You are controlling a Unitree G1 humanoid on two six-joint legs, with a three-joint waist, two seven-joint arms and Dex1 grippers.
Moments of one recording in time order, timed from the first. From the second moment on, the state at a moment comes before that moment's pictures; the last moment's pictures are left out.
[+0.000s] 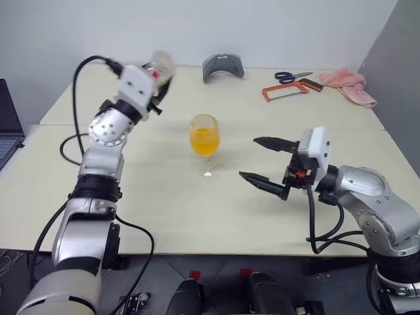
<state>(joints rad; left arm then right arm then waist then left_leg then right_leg) -0.82 0.56 0.09 0.53 -0.13 -0.19 -0.41 -0.43 -0.59 0.09 -0.53 0.53 0.58 0.74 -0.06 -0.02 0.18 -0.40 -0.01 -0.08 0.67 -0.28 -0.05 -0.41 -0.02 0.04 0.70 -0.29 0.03</state>
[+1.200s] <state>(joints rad) -0.39 0.52 0.33 0.36 -0.32 0.09 -0.46 -0.49 -0.54 0.26 -0.50 0.42 0.67 0.73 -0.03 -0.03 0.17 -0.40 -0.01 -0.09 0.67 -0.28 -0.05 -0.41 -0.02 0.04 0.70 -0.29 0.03</state>
